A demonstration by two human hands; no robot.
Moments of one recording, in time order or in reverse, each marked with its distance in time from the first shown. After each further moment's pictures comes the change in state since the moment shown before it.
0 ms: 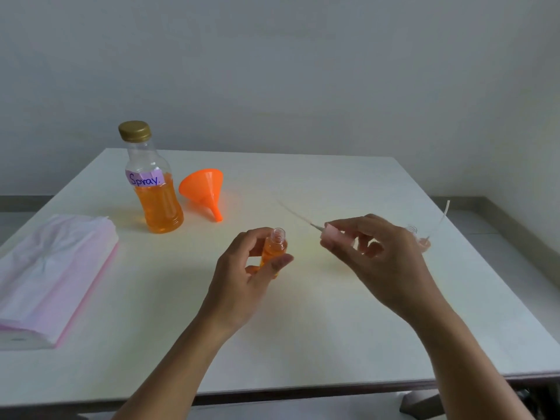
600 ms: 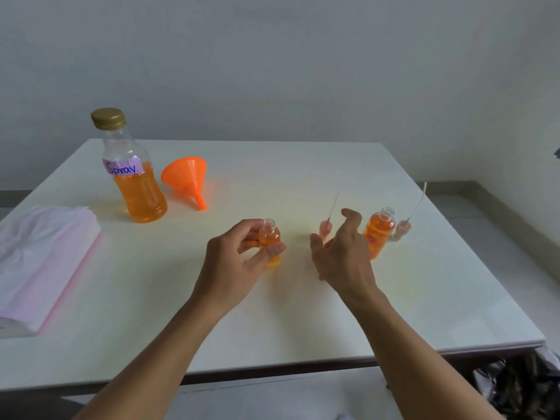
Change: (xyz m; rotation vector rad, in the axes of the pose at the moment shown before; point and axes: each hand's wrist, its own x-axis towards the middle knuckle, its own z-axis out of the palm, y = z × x) left_hand 0.002 0.011 0.018 0.058 0.020 0.016; right_hand 0.006 0.044 0.050 -0.069 0.084 0.395
